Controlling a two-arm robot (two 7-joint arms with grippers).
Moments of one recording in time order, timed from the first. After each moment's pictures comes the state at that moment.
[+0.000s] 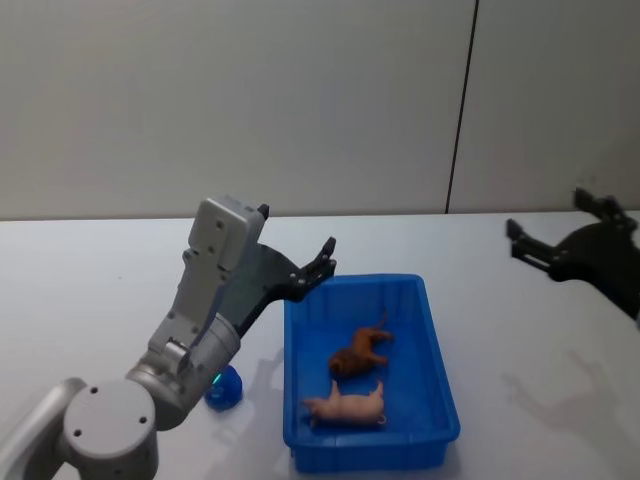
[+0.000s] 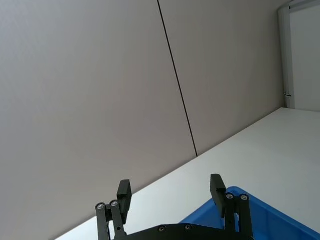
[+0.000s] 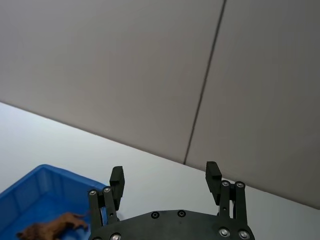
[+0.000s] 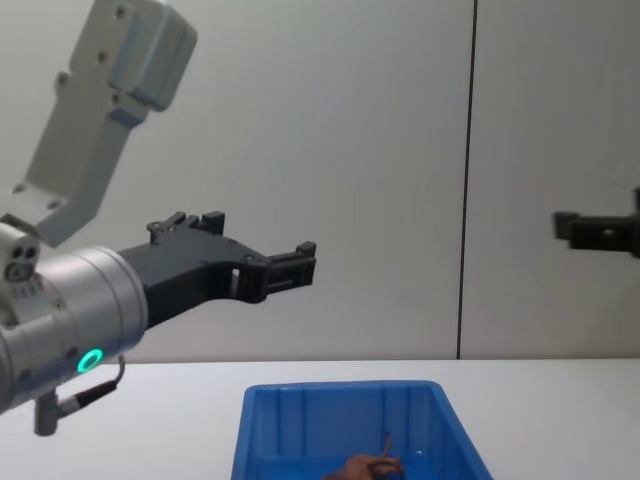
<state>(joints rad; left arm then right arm) -0.23 0.40 0.44 -1.65 -0.22 0.04 -0.03 0.12 0.35 -0.15 -1.77 0.21 0.24 0.25</state>
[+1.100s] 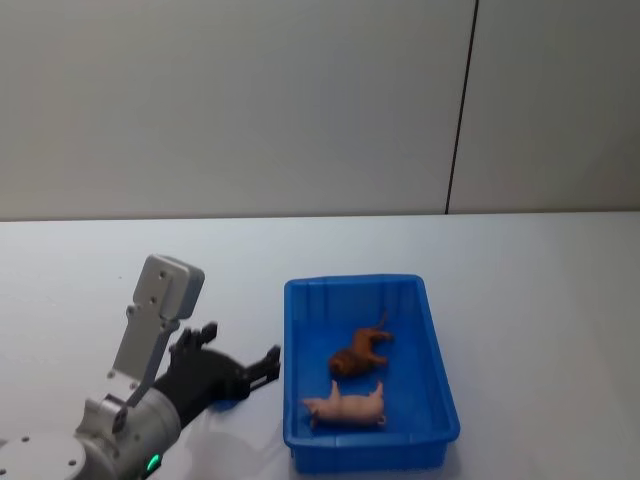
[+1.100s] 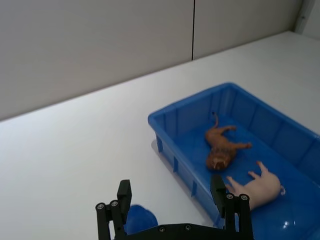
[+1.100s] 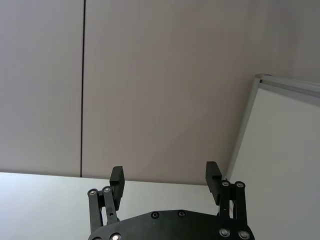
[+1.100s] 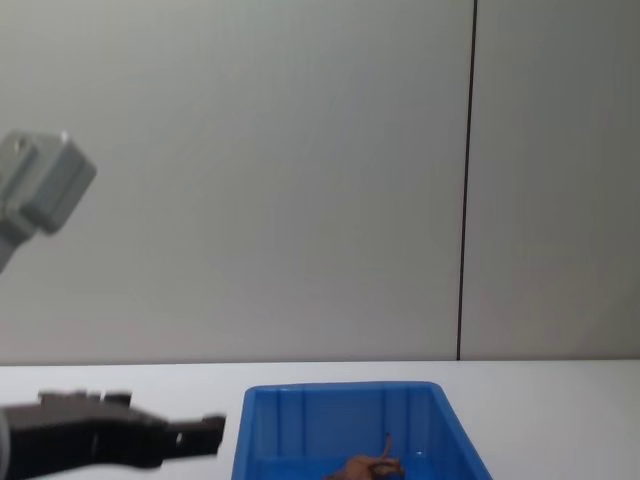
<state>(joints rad) -0.06 0.55 0.38 -1.79 -0.51 0.36 0.02 -0.05 0.41 -0.02 -1.85 0.24 0.11 -0.13</state>
